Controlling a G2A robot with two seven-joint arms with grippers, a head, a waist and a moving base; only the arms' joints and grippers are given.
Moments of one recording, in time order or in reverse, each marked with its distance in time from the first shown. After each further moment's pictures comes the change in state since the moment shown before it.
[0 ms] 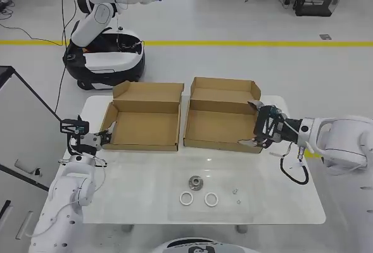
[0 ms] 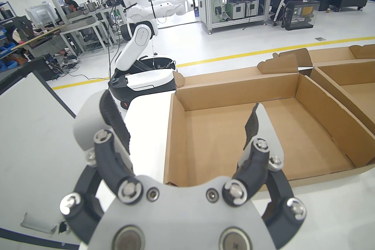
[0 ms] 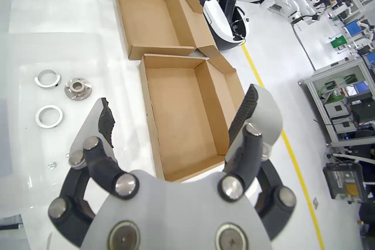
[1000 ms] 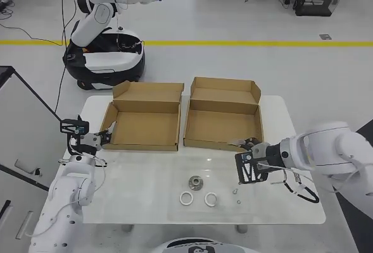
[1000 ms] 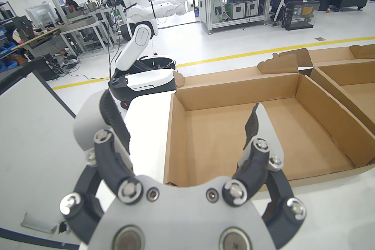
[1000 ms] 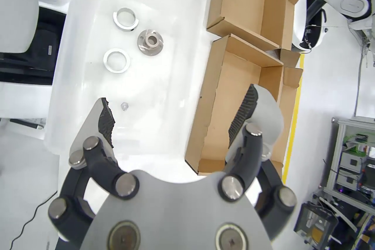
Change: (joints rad) left arm 0.000 0.000 0.000 0.000 0.000 0.000 0.000; right arm 0.197 0.420 -0.453 -0.099 0.133 -0.010 -0.010
